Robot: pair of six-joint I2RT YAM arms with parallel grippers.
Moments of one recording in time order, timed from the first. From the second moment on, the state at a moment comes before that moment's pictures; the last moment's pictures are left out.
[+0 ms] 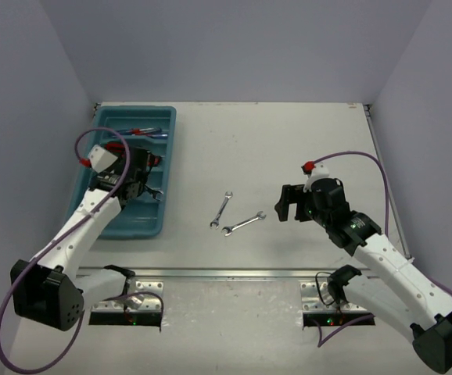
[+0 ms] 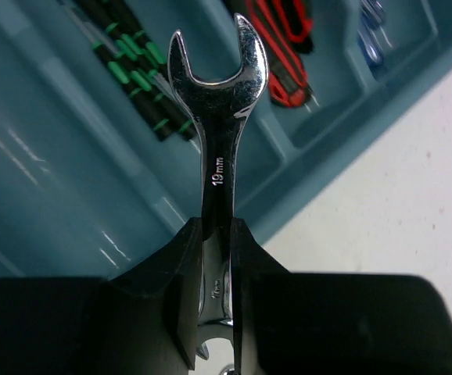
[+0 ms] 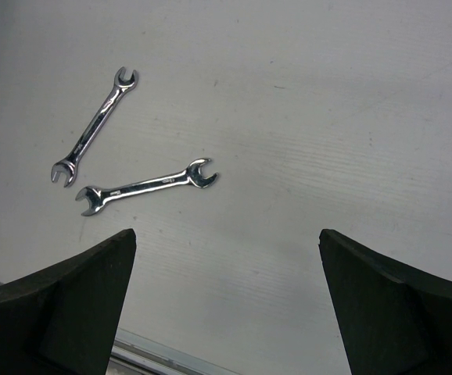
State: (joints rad) left arm -0.27 1.16 0.98 -0.74 -0.62 -1.17; right arm 0.51 0.81 0.58 -0.40 0.11 0.33
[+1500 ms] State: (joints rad) left arm -0.15 1.00 0.97 -0.60 -0.16 -0.77; right arm 0.67 1.18 0.82 -0.62 0.43 0.71
